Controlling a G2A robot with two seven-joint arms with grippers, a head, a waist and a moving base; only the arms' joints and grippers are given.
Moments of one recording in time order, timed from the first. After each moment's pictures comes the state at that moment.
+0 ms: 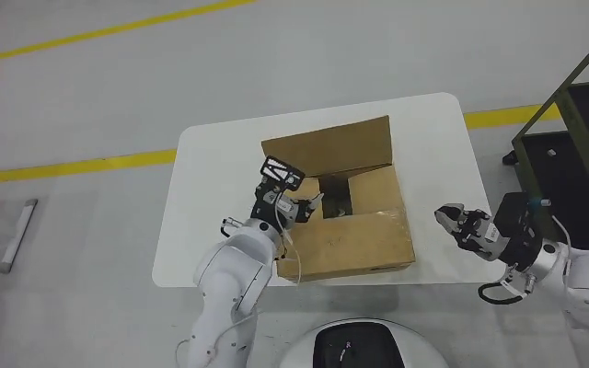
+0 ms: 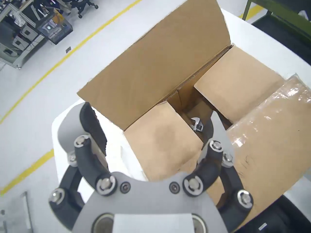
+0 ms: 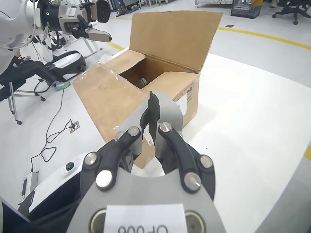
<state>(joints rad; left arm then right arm) 1.20 -1.52 -1.29 -2.03 1.63 -0.34 -0.77 -1.56 -1.14 1.80 -1.92 -0.73 -0.84 0.46</state>
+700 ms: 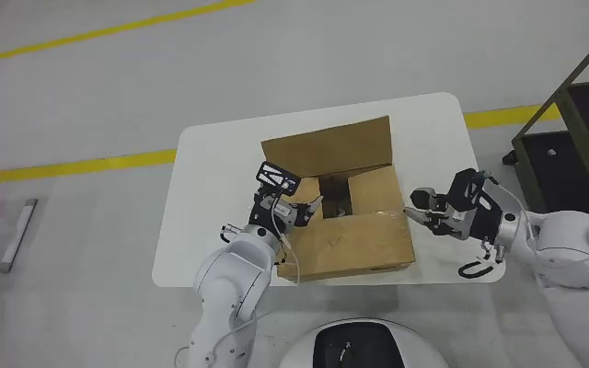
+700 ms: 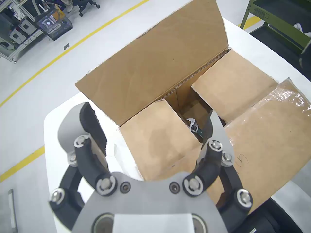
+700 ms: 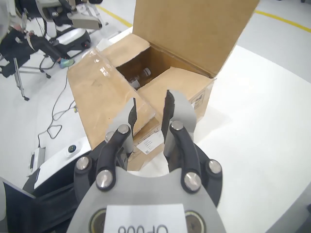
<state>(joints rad) 1.22 -1.52 -1.30 -2.03 1.62 -0.33 -0.75 -1.30 -1.10 1.61 -1.81 -0.67 -0.80 0.75</state>
